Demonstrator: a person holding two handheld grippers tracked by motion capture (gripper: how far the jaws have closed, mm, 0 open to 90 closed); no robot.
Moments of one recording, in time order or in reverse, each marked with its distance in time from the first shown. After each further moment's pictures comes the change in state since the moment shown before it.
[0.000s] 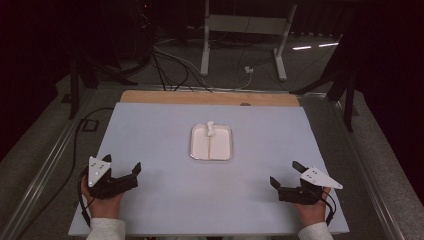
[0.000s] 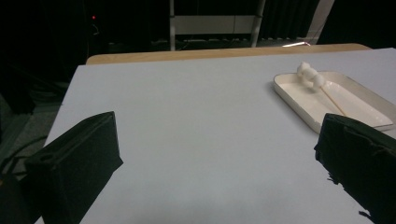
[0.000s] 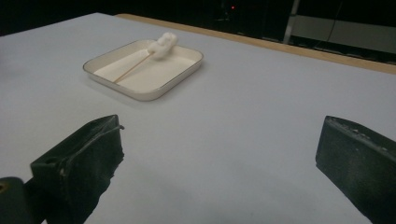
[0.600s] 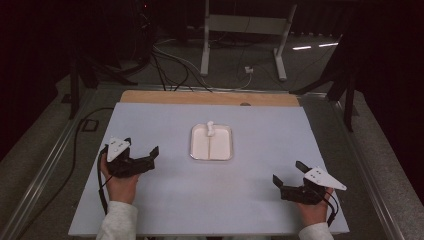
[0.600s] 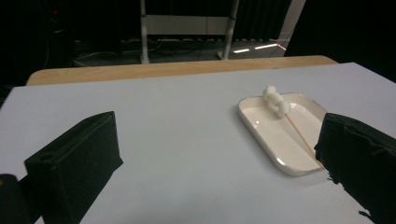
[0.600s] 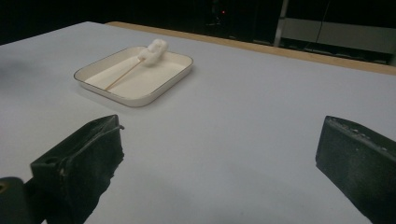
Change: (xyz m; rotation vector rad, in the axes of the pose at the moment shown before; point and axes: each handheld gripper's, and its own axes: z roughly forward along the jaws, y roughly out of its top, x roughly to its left) left arm -0.025 0.039 0.043 0.014 -0.103 -0.015; right arm -0.003 0.000 -0.004 -0.016 -0.027 0.024
